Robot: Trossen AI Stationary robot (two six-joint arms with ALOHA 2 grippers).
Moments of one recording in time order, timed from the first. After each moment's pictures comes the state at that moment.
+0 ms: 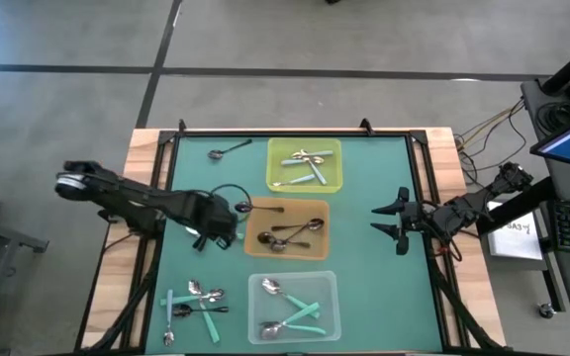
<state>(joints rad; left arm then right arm) -0.15 1.34 0.84 -1.00 -0.17 -1.09 0.51 0.17 0.09 -0.18 0.63 0.21</state>
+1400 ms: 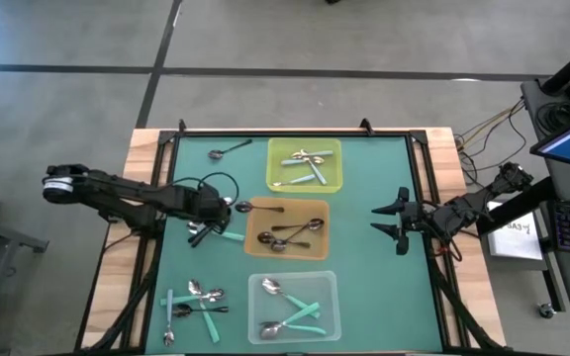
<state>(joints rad) 0.01 1.23 0.56 -0.75 -0.28 -1.00 0.51 0.17 0.09 -0.18 0.63 0.21</state>
